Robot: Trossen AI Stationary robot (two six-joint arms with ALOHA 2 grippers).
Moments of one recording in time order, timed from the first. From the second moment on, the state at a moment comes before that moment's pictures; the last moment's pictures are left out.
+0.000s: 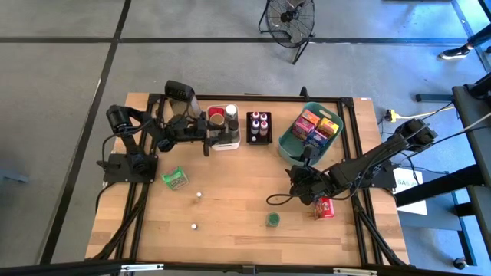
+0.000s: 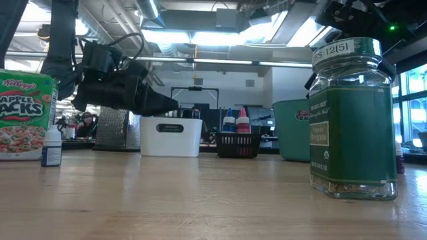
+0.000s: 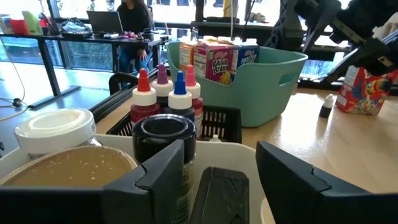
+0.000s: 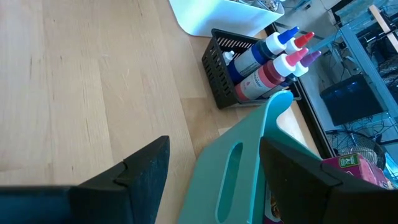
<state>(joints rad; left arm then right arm) 0.56 1.74 0.24 1.44 0.38 -0.02 0.50 1.38 0.77 -0.54 0.89 0.38</state>
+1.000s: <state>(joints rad) 0.56 1.71 0.24 1.57 0.53 -0.11 0.50 1.38 0.90 -0.57 0.49 0.17</state>
